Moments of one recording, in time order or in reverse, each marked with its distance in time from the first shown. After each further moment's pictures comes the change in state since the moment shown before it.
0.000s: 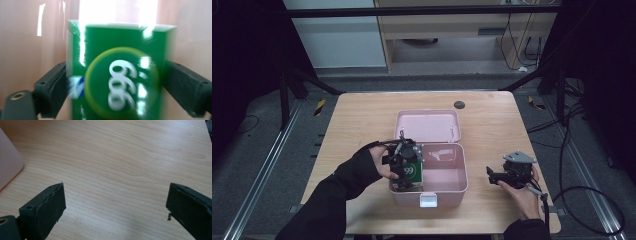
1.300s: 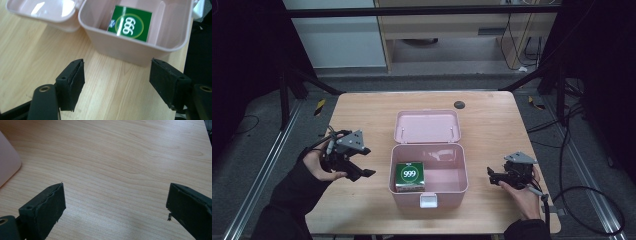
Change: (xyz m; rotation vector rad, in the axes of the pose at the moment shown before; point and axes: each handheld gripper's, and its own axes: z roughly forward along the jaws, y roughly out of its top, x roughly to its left) left arm -0.033 -0.125 -0.089 -0.317 0.210 -0.210; right arm -0.001 -0.002 -0.001 0.005 -0.007 0.005
